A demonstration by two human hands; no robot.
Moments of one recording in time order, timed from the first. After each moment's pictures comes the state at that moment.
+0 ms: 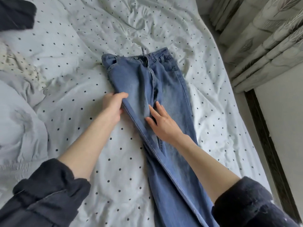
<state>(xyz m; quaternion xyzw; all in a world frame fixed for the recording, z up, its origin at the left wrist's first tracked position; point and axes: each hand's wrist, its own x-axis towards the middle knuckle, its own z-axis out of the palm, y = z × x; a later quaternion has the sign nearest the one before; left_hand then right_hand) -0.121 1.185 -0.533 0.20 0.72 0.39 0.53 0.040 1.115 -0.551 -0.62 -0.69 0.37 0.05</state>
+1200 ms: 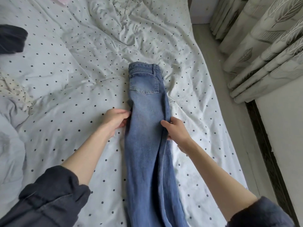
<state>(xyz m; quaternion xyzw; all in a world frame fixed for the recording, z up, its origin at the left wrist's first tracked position) -0.049 1.208 -0.532 0.31 0.73 0.24 0.56 0.145 1.163 -0.526 -0.68 -0.34 0.60 0.25</state>
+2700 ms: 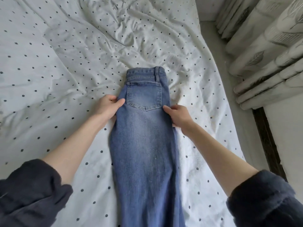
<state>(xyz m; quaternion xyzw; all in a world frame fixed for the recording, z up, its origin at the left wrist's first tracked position) -0.070 1.329 -0.585 0.39 0.74 0.26 0.48 0.150 1.304 -0.583 -0.73 -0.34 0.56 0.21</state>
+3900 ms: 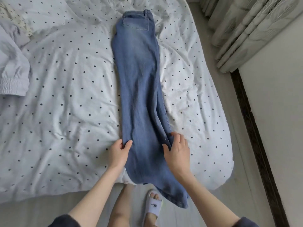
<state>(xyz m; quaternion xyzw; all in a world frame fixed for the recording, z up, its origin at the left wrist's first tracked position) -0.028 0.813 -0.608 0.37 0.78 0.23 0.45 0.155 0.799 -0.572 -0.78 -0.55 0.28 0.10</state>
